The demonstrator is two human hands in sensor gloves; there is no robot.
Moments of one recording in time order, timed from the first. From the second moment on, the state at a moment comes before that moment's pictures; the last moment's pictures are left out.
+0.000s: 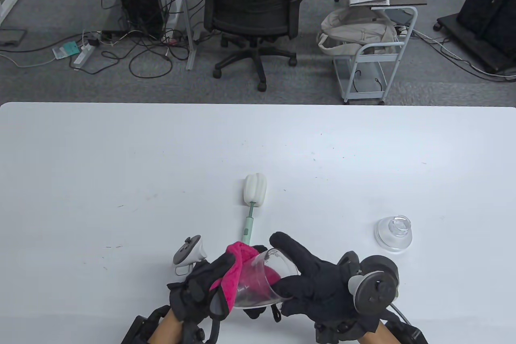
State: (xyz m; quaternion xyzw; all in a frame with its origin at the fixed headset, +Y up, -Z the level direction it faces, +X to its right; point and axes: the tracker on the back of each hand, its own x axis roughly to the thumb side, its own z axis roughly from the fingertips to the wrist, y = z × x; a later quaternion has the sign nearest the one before) left_hand -0.127 -0.724 -0.229 -0.40 -0.35 0.73 0.43; right_hand 0.119 -0.623 -0.193 0.49 -0.10 0.77 0.40
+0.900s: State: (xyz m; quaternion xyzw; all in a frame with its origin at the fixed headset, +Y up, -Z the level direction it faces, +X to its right) left_hand -0.106 -0.721 -0.215 -0.19 -0.34 0.87 0.30; right_hand 0.094 -0.646 -0.179 0.40 -0.37 0.79 0.27
